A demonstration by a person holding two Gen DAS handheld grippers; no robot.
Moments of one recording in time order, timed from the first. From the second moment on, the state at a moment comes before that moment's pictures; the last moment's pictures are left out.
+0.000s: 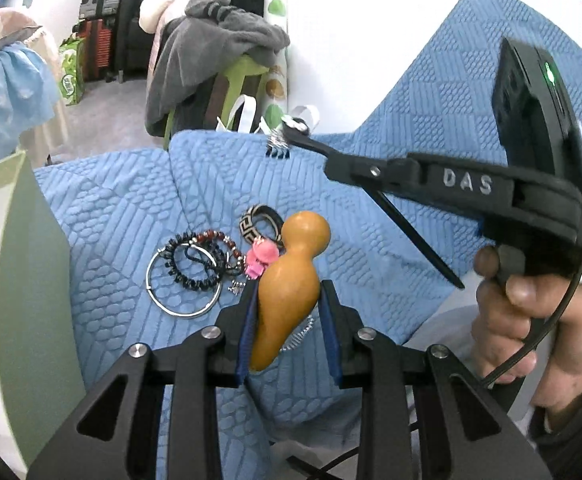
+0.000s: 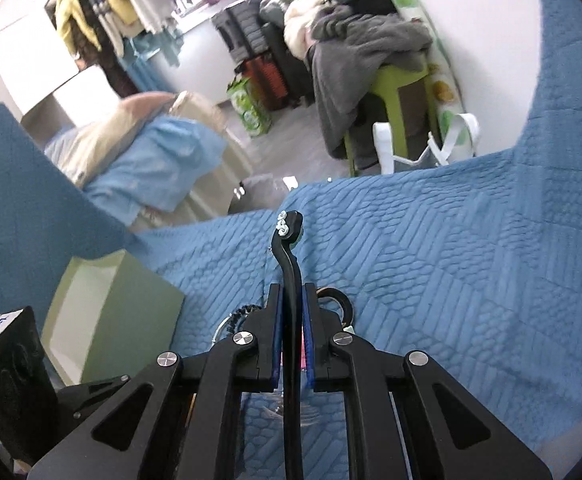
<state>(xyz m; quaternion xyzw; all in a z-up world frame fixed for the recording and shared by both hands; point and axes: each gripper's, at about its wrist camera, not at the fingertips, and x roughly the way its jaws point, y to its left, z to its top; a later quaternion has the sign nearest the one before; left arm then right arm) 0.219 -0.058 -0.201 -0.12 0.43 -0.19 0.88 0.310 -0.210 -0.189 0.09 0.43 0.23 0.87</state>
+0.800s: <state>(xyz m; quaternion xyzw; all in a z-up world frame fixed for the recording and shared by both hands) 0.218 -0.003 -0.095 -0.15 0.41 -0.08 0.90 0.262 -0.199 -0.109 0.05 0.39 0.14 0.91</state>
